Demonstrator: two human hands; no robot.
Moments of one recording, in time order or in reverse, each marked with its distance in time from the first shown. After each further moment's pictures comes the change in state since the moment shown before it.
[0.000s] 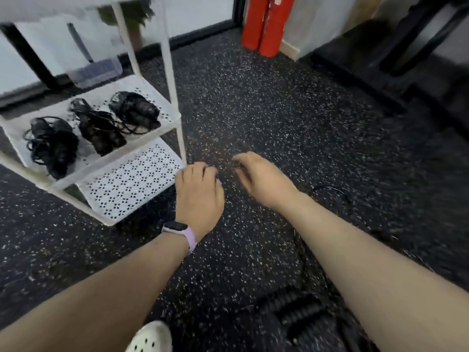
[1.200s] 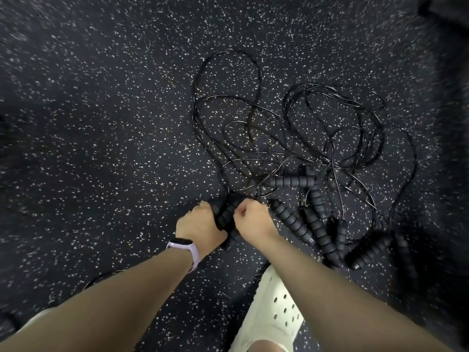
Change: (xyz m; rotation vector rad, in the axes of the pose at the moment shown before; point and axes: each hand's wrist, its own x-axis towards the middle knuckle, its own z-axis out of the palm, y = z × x) left_hand -0.266 0.188 0.248 0.114 -1.039 0.066; right_hand -0.336 0.198 0.224 0.624 -0.075 1.191
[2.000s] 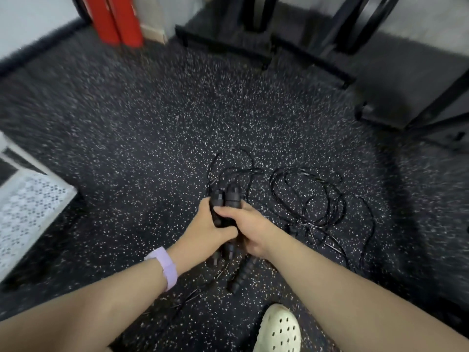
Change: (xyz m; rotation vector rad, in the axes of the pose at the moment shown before) left_hand -0.131 0.018 -0.242 -0.972 -0.002 0.312; right_hand -0.147 -0.161 -0.115 0.931 -0.341 -0.153
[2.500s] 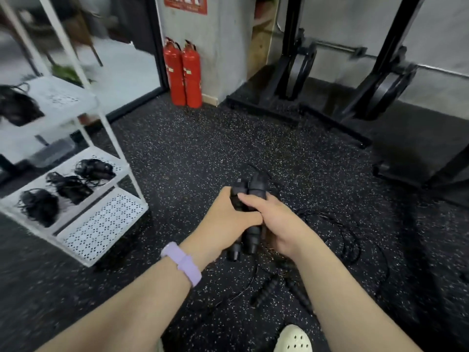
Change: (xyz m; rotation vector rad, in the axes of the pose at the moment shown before) left_hand -0.173 0.160 -0.065 -0.172 0.200 0.113; right_hand -0.187 -0.085 0.111 -0.147 -0.148 -0.297
